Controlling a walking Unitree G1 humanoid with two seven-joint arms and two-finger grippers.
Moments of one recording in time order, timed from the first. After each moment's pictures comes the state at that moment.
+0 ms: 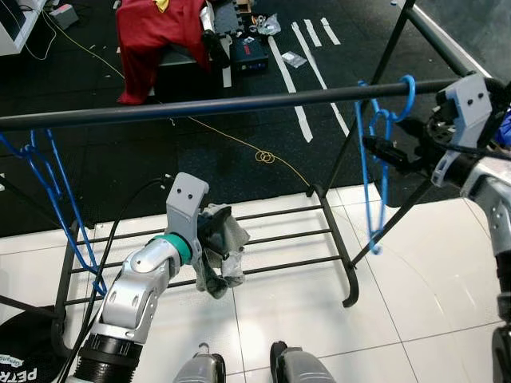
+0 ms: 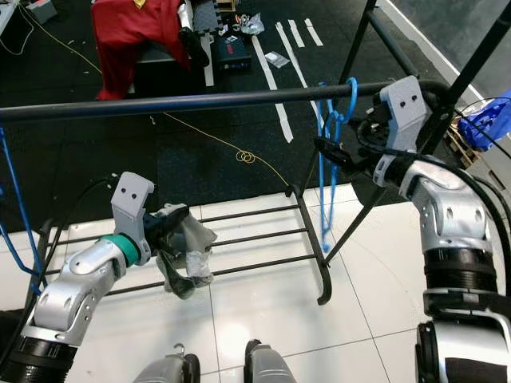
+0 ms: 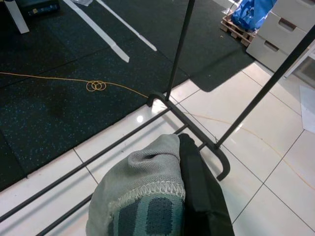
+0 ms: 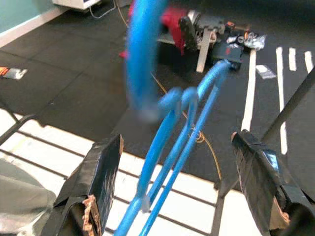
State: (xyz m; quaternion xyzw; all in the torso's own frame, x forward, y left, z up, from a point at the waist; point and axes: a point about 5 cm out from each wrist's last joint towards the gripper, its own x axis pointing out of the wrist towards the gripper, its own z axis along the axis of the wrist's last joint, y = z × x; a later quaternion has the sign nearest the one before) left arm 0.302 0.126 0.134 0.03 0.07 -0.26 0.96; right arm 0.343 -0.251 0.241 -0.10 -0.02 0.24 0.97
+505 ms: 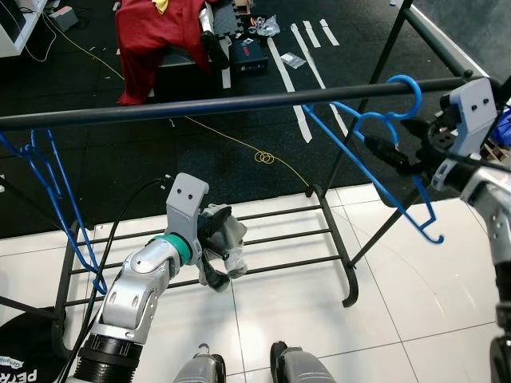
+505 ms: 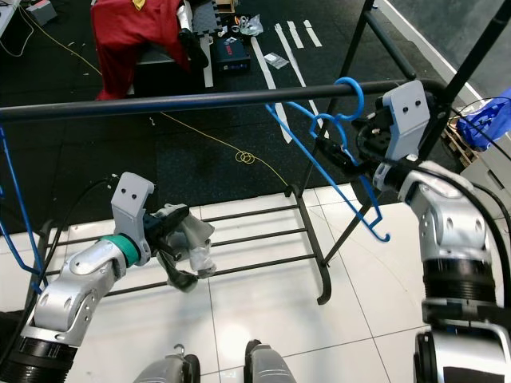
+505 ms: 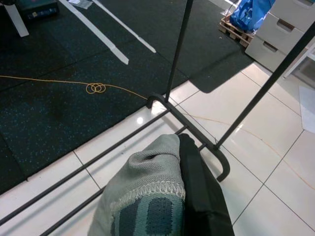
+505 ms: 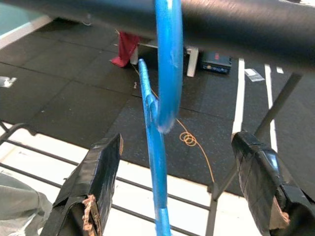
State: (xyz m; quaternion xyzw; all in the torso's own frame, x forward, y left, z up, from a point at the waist) left arm 0.303 0.126 0.136 0.03 0.07 -0.26 0.96; right arm 0.350 -0.257 0.250 -0.09 -0.03 0.23 0.97
